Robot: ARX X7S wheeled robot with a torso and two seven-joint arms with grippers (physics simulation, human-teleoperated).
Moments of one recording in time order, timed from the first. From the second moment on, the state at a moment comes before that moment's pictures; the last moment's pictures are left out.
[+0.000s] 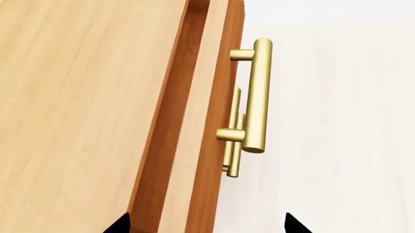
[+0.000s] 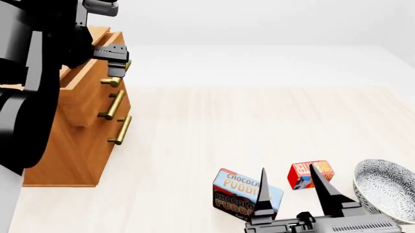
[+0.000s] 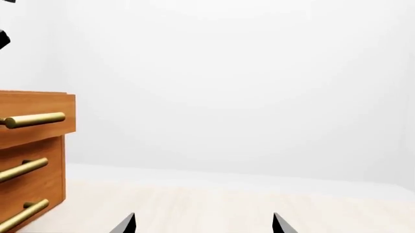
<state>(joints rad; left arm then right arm) -1.95 -0.08 0.27 -1.31 0.00 -1.46 0.00 -0.23 0.37 -0.26 -0.67 0.16 0.10 0.35</state>
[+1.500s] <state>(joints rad) -1.83 -0.11 0.16 -1.29 0.02 -1.39 -0.09 -0.23 0.38 -0.29 -0.63 0.17 0.07 0.36</state>
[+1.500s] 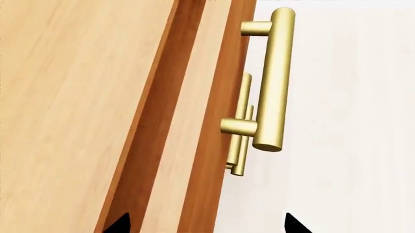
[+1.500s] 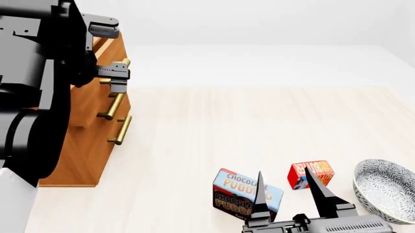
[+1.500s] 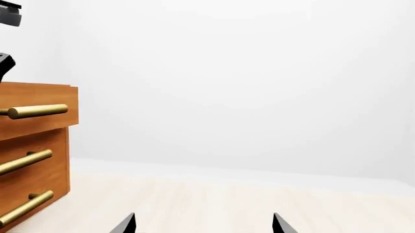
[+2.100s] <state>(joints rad) -1.82 -0.12 -0.03 -1.22 0.03 -1.43 -0.18 -0.22 0.38 -0.31 -0.64 0.16 0.08 0.38</state>
